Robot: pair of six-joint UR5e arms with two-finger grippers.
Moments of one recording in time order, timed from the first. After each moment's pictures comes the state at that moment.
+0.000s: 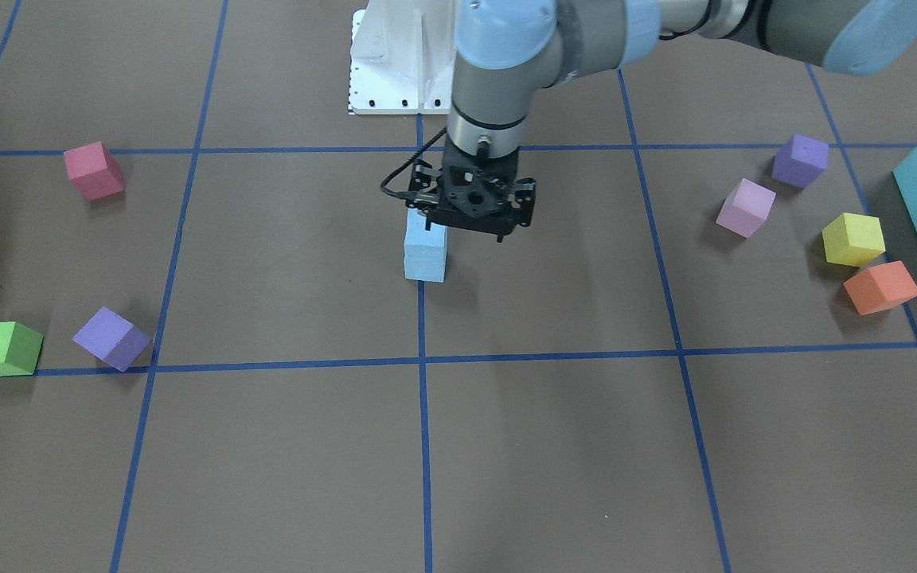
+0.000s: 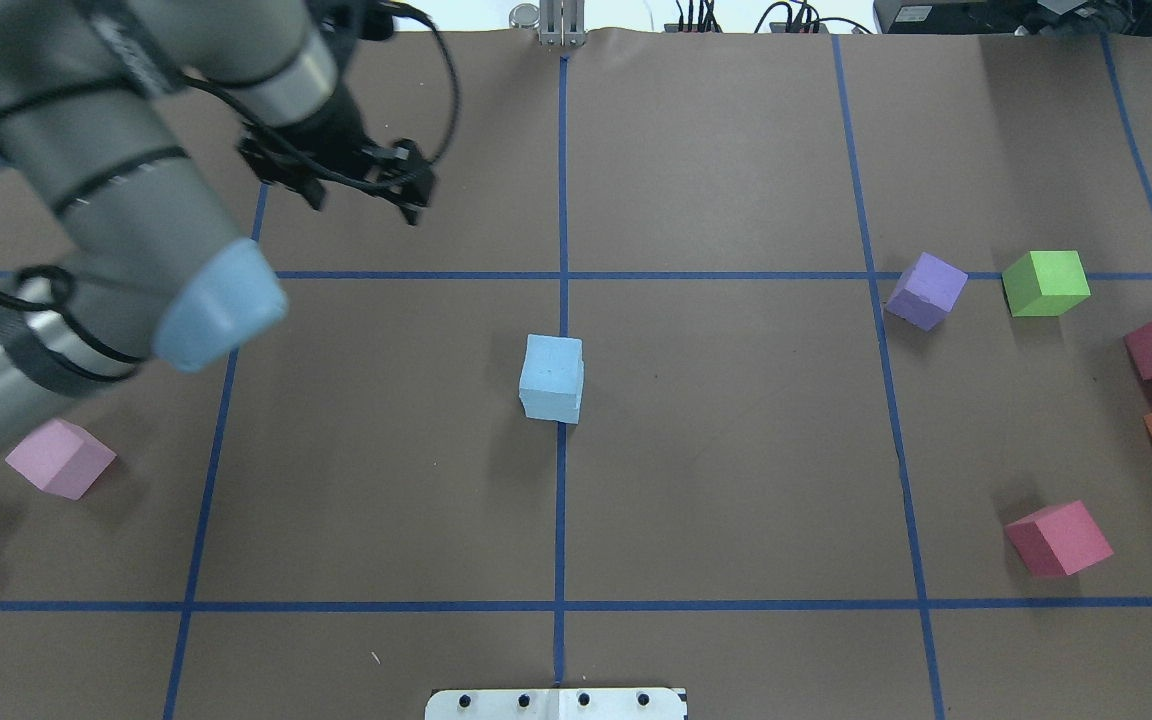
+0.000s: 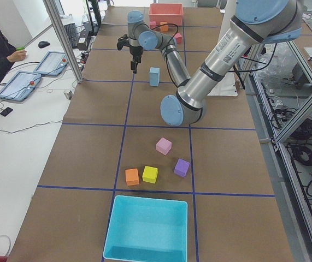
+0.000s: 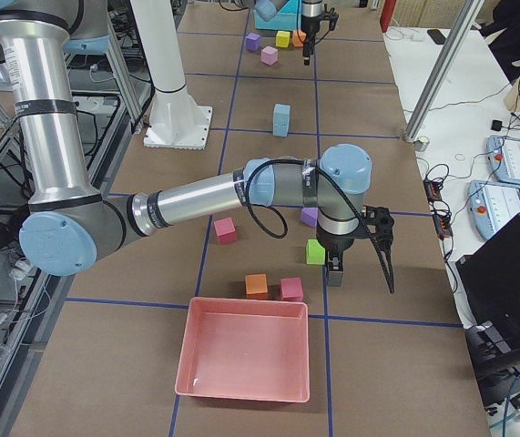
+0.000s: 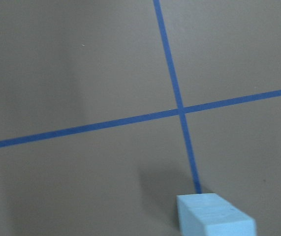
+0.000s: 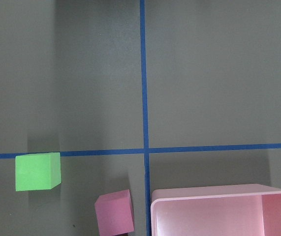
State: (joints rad) left arm -0.92 -2.25 -1.82 -1.33 -2.16 -0.67; right arm 1.68 -1.40 1.72 -1.85 2.31 -0.01
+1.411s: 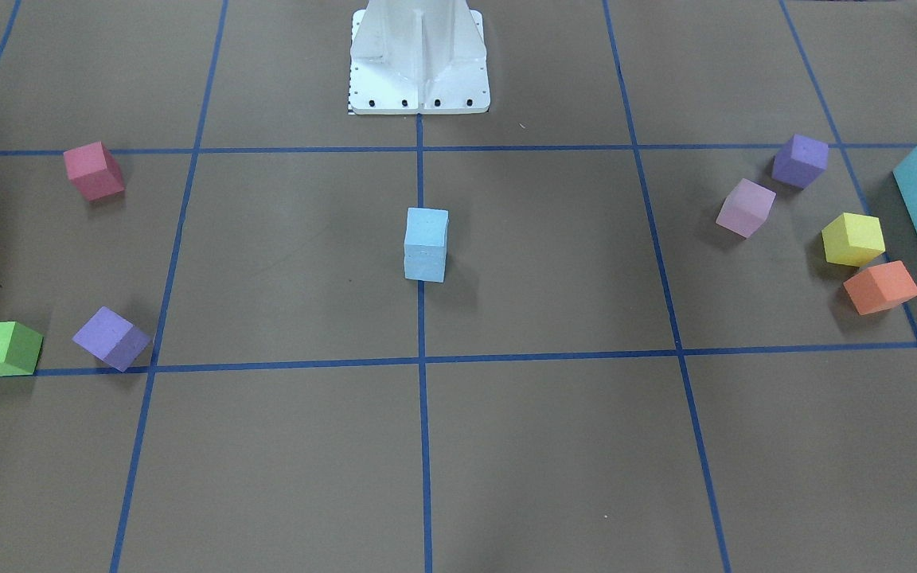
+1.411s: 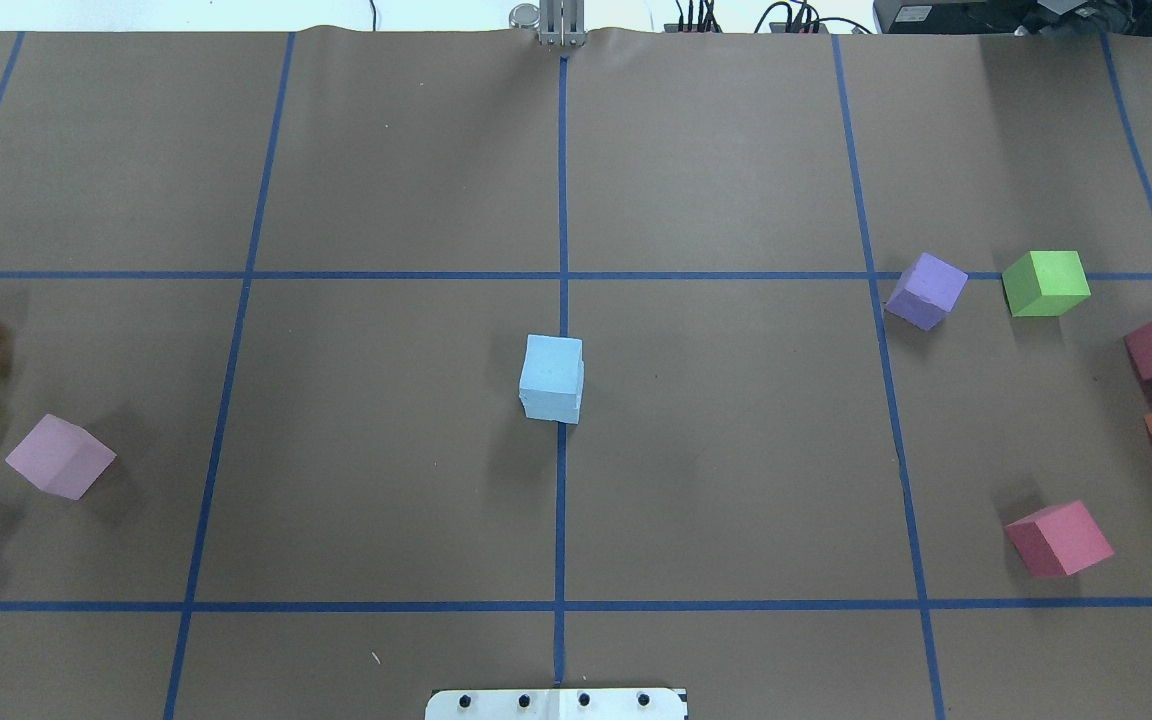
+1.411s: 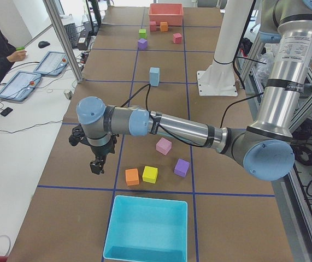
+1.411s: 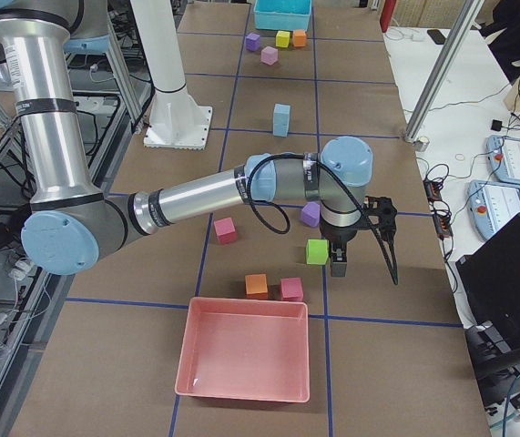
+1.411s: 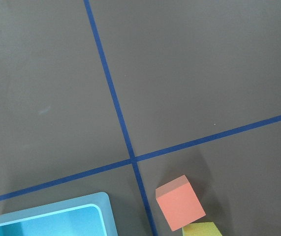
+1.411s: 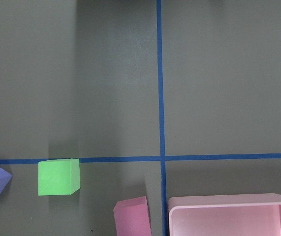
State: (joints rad) left arm -1.61 -1.78 -1.54 -1.46 -2.34 0.27; right arm 1.67 -1.40 1.72 -1.81 2.35 0.00
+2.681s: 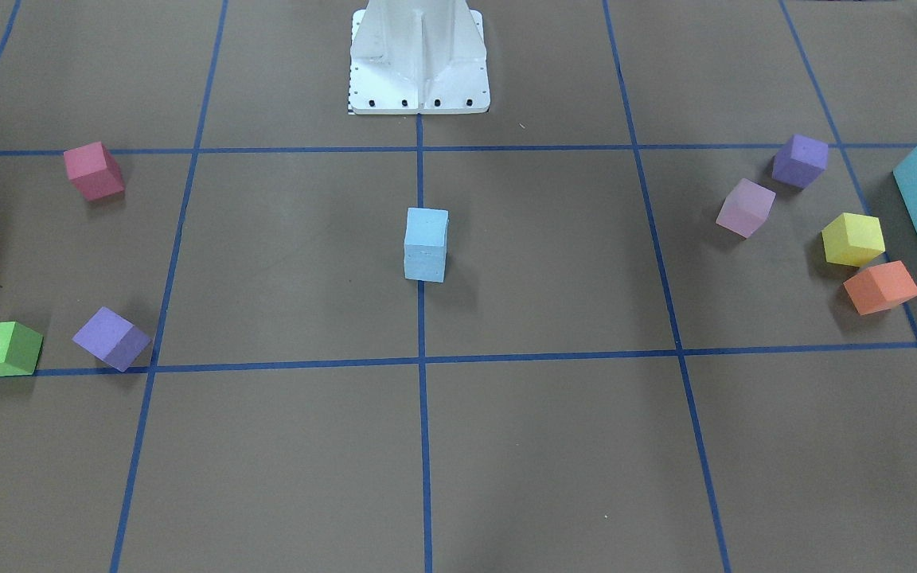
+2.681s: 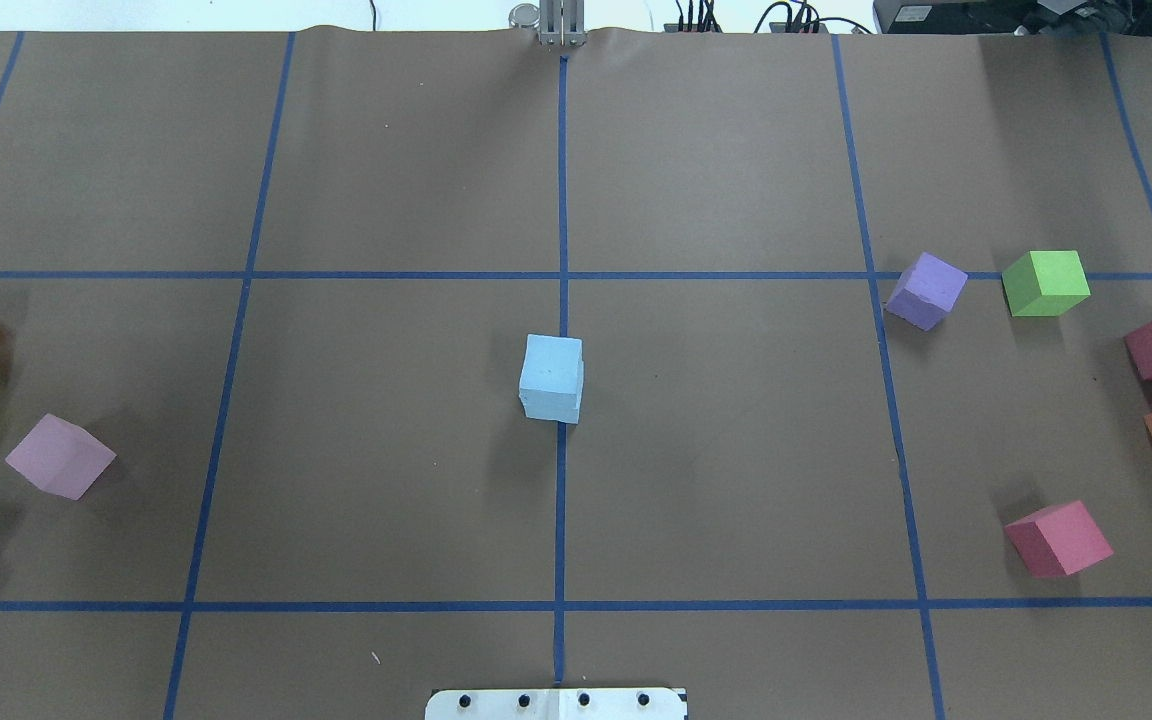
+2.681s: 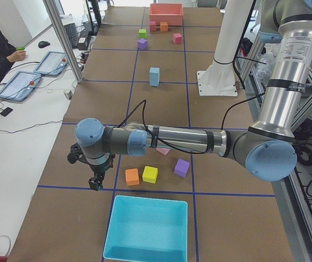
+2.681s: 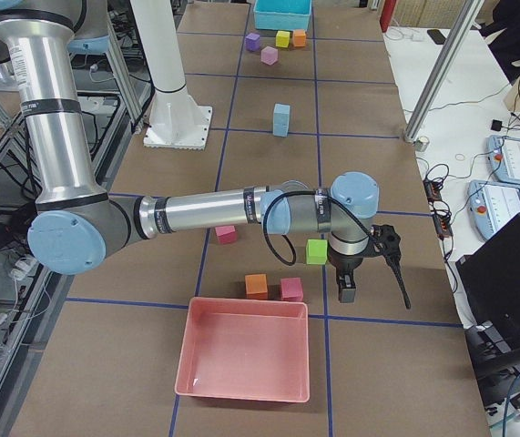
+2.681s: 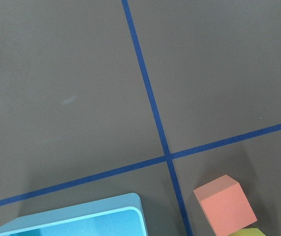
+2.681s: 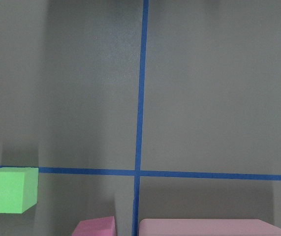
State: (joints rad) left arm -1.61 -1.78 -1.45 -1.55 -2.35 0.26; right arm 1.62 -1.40 1.57 -1.63 2.28 0.00
